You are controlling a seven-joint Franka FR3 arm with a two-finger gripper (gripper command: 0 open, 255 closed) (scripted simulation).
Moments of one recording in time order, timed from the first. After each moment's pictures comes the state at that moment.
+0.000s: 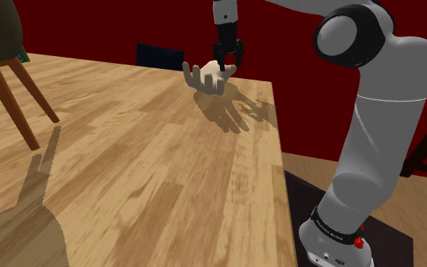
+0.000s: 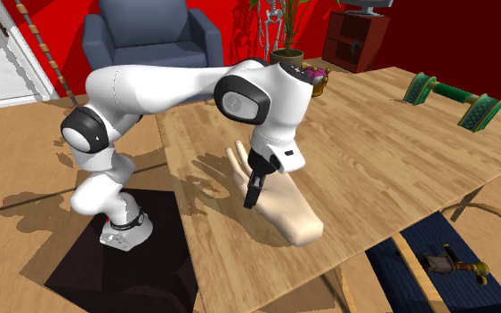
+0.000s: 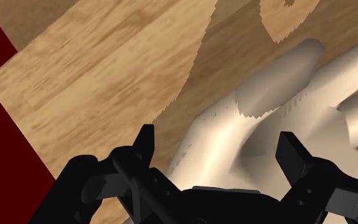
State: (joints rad) arm -0.11 0.23 -0.06 -1.26 -0.07 1.26 -0.06
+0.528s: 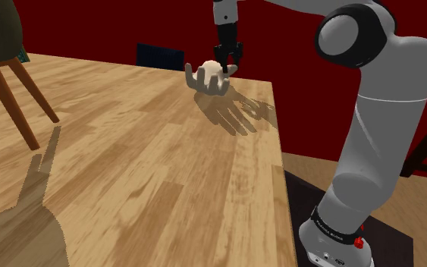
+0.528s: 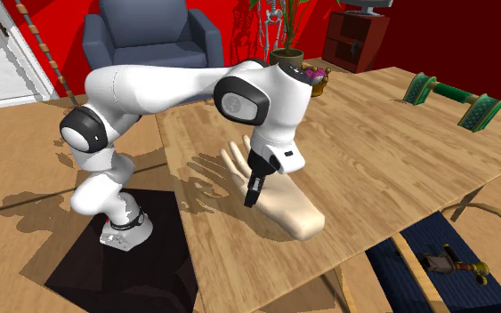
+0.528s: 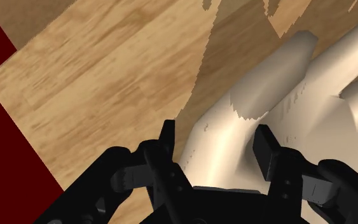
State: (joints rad) arm -0.11 0.22 -0.06 -1.28 -0.07 1.28 -0.06
